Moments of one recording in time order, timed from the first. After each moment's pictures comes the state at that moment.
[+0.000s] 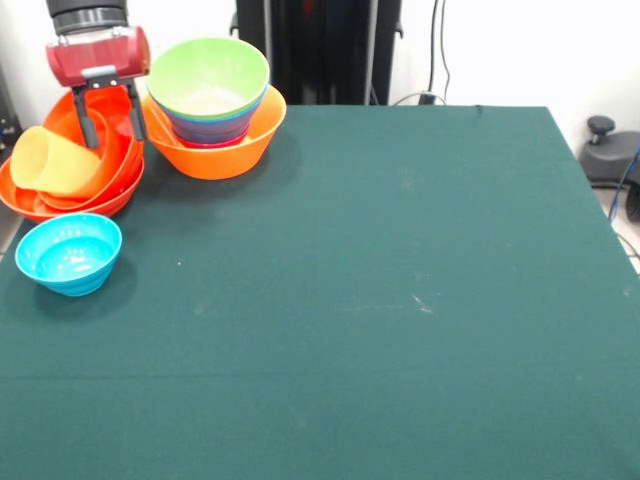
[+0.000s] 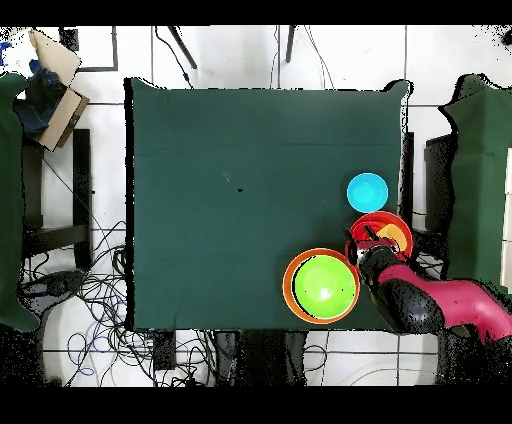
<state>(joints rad) -1.48 -0.55 0.96 2.01 -1.01 0.31 1.74</state>
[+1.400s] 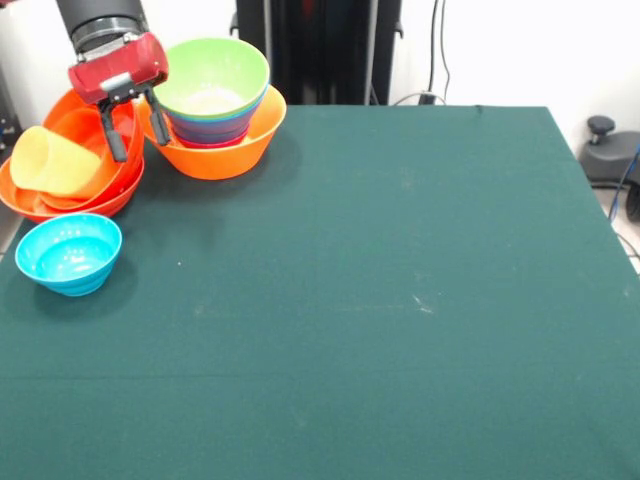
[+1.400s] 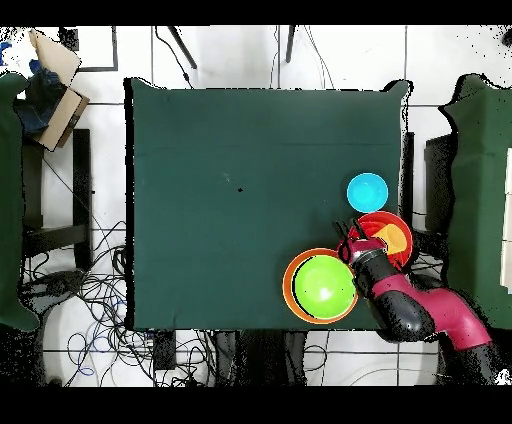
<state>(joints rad) -1.72 -0.18 1.12 2.03 -1.12 0.24 1.73</state>
